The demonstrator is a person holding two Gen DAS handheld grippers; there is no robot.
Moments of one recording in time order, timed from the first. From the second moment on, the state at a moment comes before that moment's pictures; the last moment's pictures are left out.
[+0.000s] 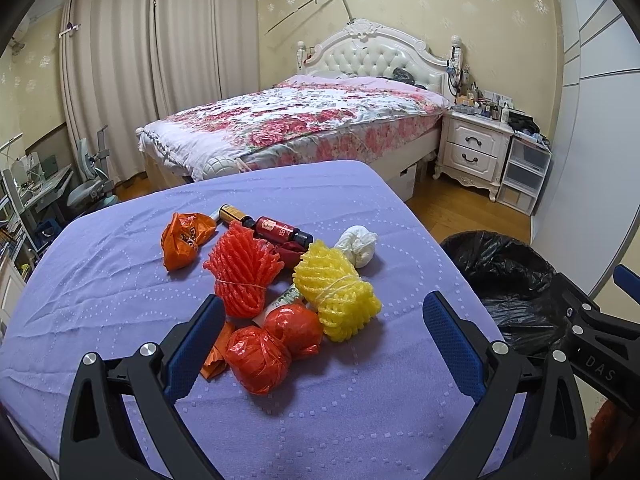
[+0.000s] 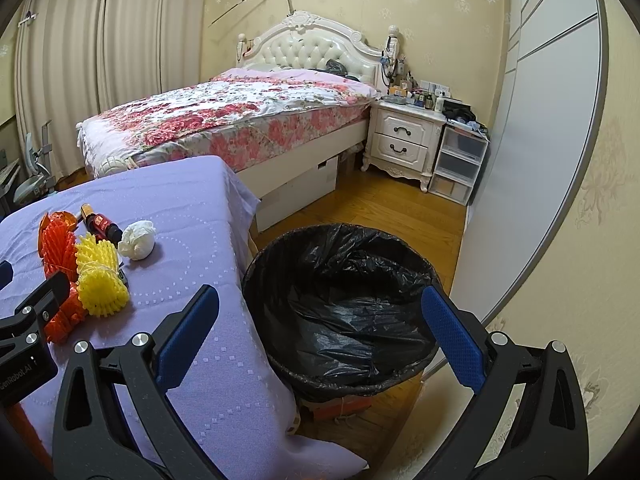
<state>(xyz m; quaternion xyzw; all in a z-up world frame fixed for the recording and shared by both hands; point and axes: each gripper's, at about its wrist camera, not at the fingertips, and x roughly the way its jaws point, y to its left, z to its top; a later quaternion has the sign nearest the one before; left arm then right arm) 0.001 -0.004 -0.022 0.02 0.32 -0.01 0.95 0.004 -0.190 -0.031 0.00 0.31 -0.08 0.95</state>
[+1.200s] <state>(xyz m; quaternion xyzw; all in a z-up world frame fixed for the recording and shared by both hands) -0.003 0.100 -0.024 0.00 0.35 0.07 0.94 0.022 -0.124 -0.043 0.00 0.36 0.03 0.93</state>
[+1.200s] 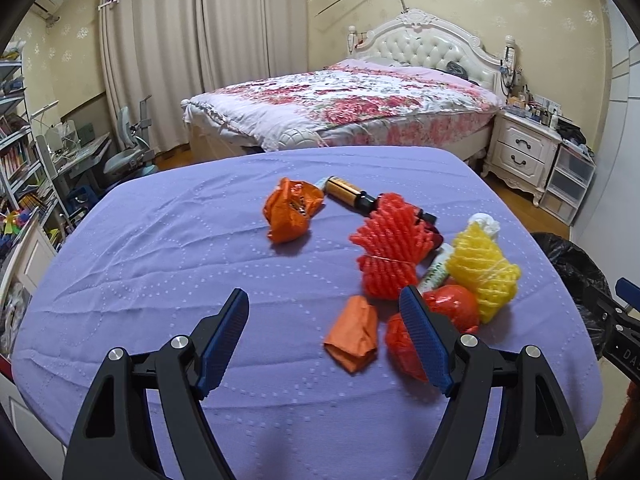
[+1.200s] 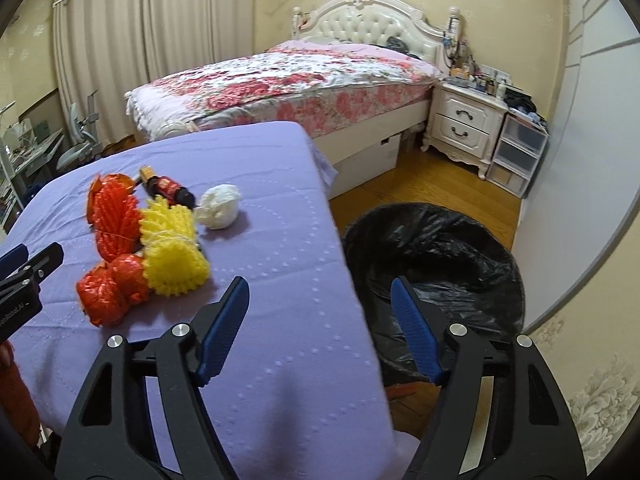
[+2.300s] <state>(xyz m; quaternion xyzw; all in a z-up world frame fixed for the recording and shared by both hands) 0.012 0.146 -0.038 -0.01 0.36 0.11 0.93 0.072 -0.042 -0.059 -0.02 0.40 0.13 0.91</state>
